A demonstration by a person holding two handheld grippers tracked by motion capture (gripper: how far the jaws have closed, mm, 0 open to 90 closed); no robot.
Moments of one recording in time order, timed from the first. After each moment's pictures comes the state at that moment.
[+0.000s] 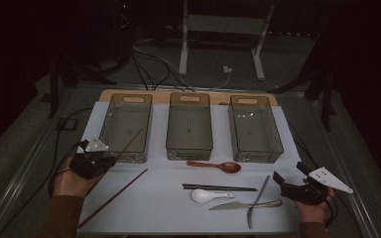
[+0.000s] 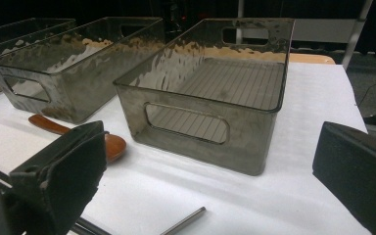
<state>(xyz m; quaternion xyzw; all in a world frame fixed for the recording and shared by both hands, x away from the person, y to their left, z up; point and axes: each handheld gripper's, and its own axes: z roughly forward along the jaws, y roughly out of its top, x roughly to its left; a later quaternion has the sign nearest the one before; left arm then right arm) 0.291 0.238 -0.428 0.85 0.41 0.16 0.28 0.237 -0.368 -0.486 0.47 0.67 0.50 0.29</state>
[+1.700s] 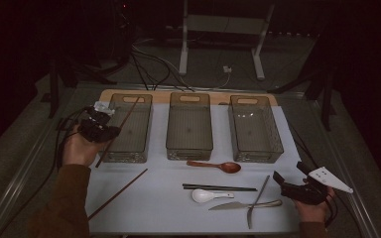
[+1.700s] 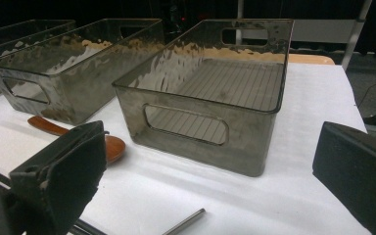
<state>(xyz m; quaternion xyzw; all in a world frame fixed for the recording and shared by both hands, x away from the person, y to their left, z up) 0.370 0.228 -0.389 0.84 0.45 0.17 0.26 0.238 -0.368 -0.486 0.47 0.66 0.50 0.29</state>
